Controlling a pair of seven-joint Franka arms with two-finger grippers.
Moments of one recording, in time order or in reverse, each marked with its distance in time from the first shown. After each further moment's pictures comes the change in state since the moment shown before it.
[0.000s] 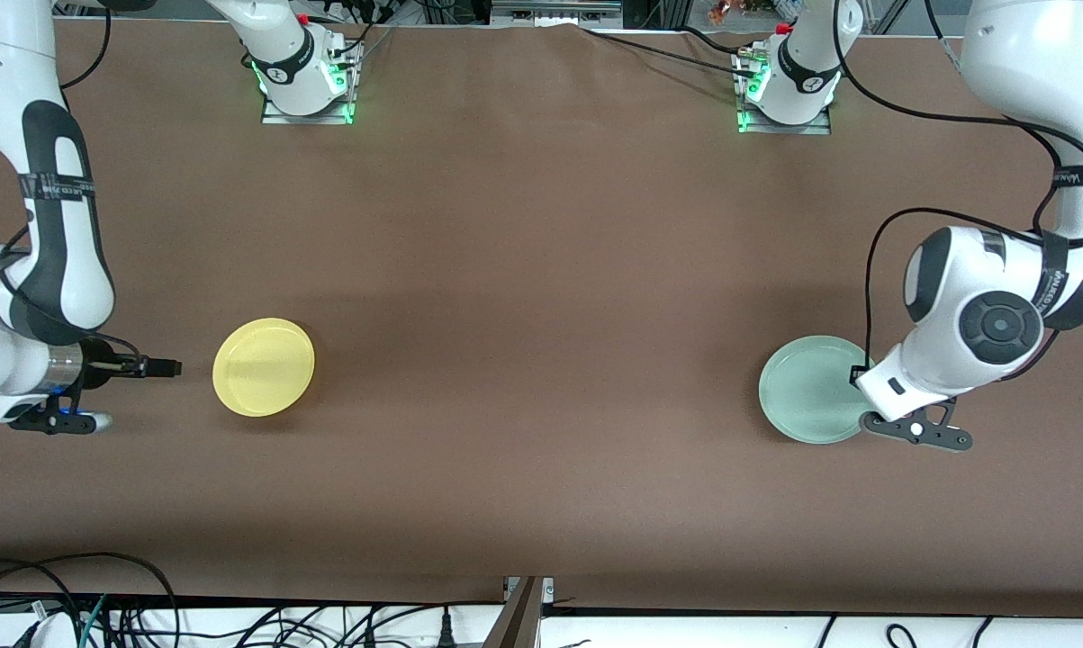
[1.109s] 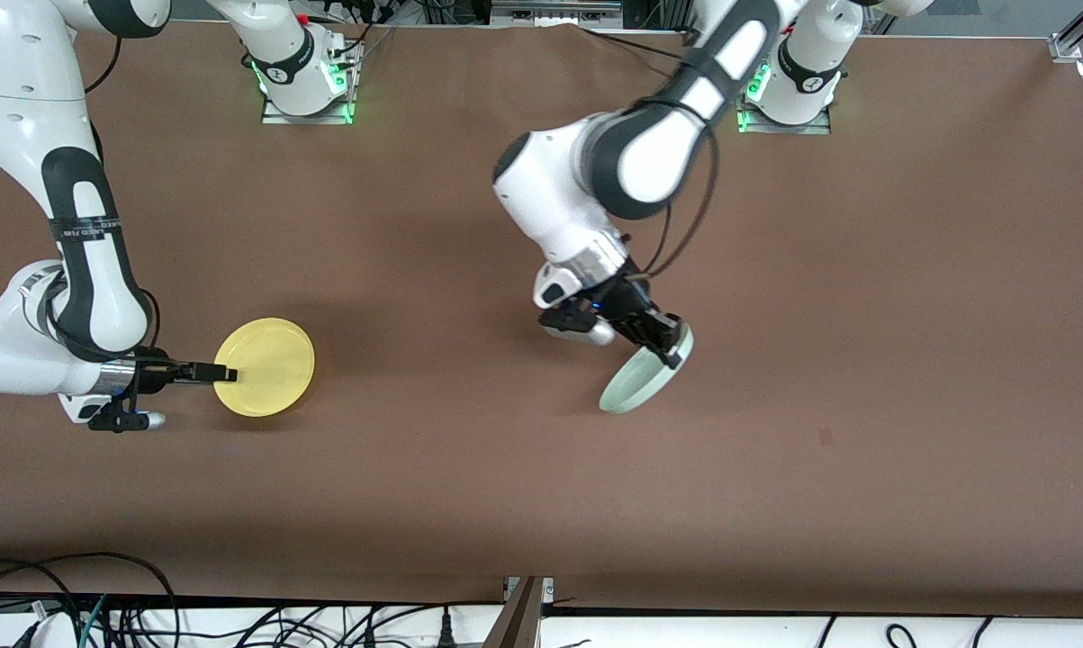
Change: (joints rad) left arm -0.723 0.188 0.058 0.211 0.674 -0.253 -0.488; right arm -0.012 0.064 -0.003 -0.129 0.266 0.162 -0.264
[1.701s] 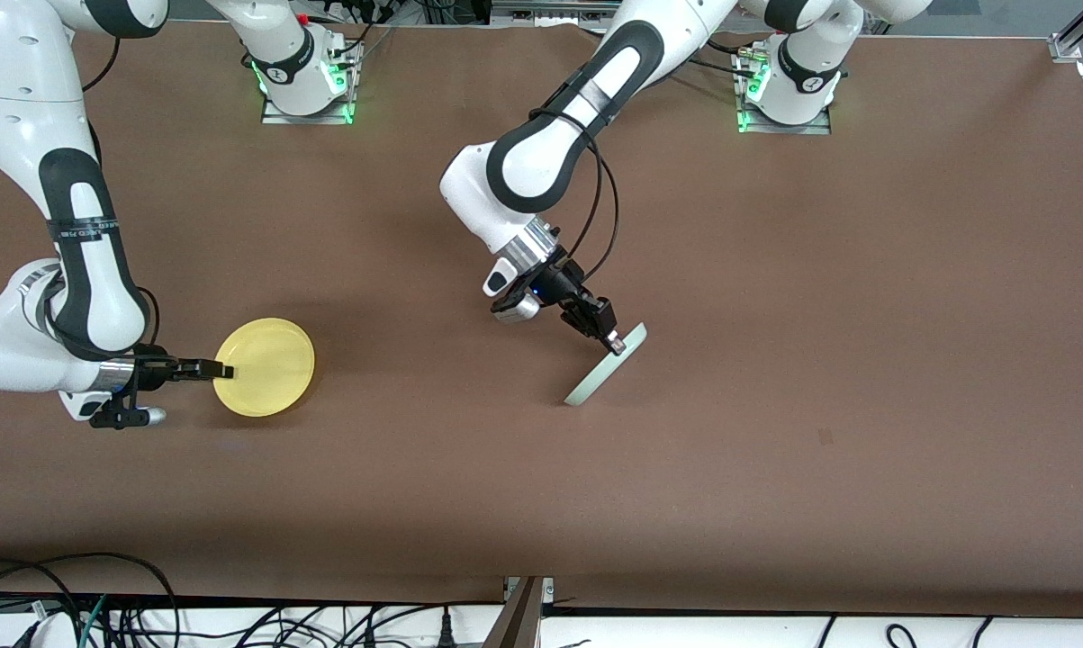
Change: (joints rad) left arm -0.183 0.175 0.099 0.069 0.033 -0.038 -0.166; right arm -0.006 0.000 0.000 -0.008 0.001 0.001 -0.031
